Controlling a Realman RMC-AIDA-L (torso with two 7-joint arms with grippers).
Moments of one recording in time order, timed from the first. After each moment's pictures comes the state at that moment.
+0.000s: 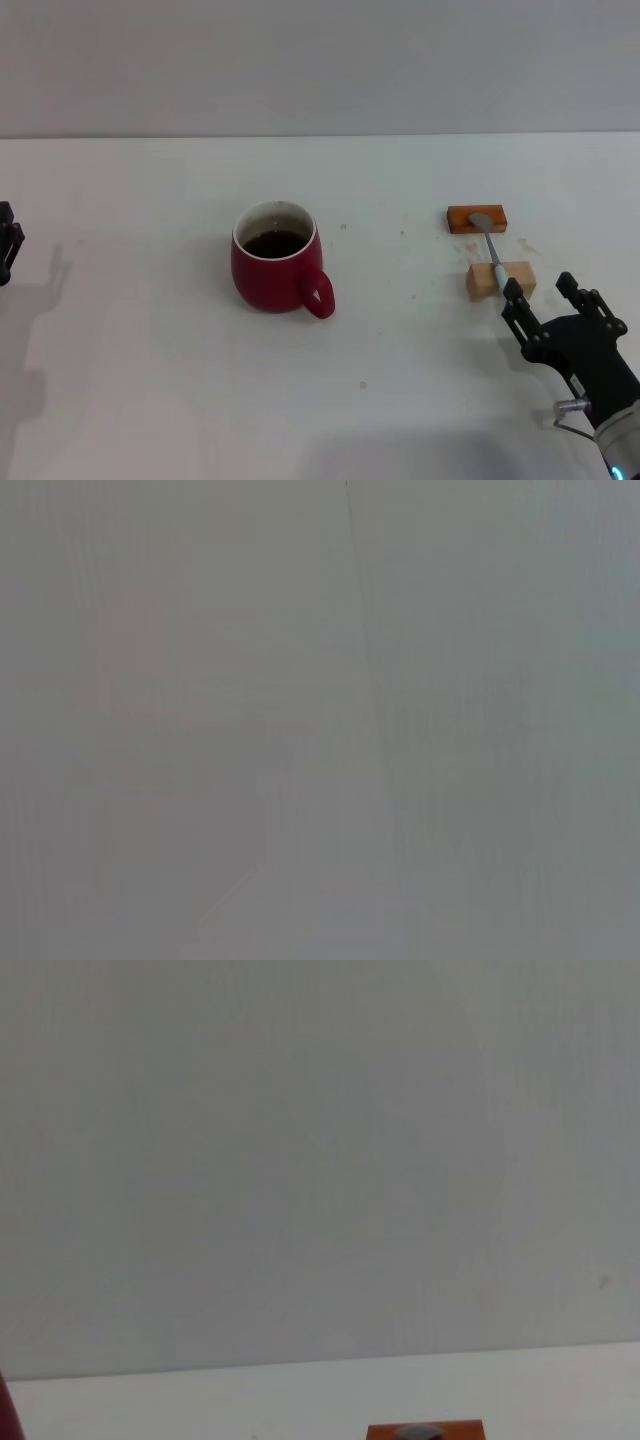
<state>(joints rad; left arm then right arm) -0.24 -2.07 -0.96 -0.27 2.23 1.20 0.12 0.34 2.09 -0.04 0.46 -1.46 -1.23 -0.07</state>
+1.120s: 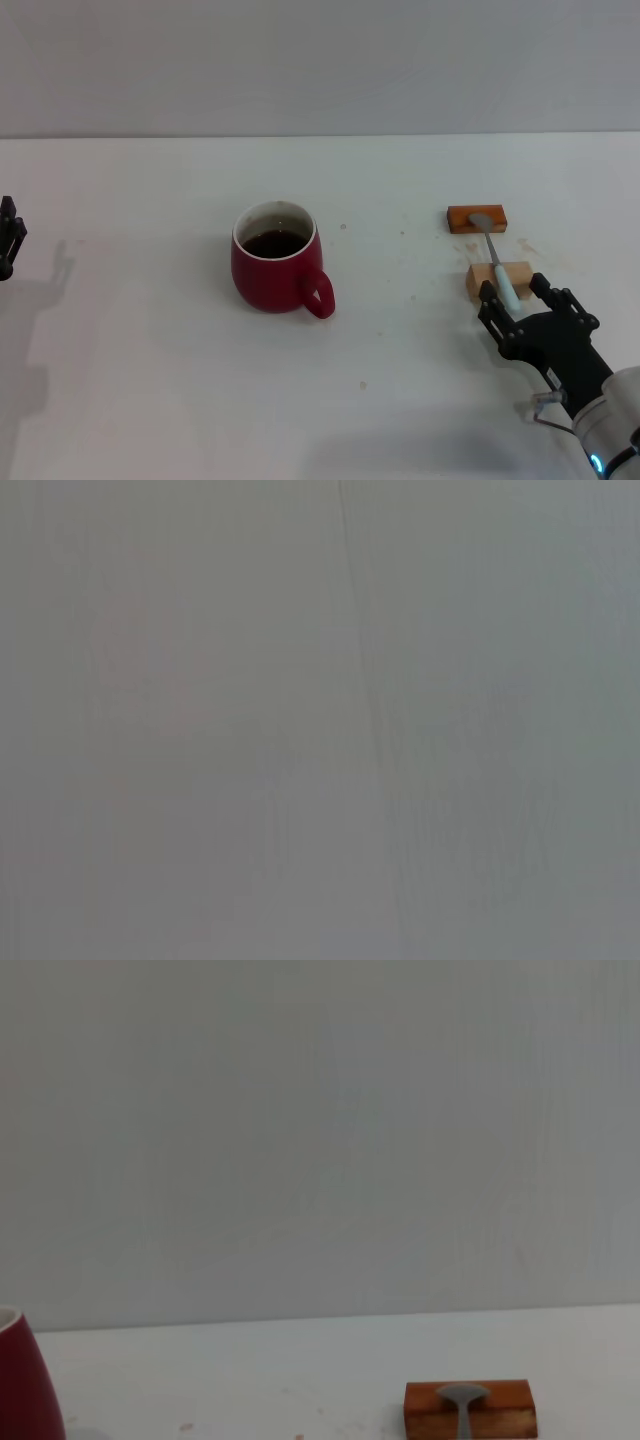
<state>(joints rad) -0.25 -2.07 -0.96 -0.27 2.23 1.20 0.12 0.39 2.09 -0.04 0.47 -1.45 -1.13 -0.07</state>
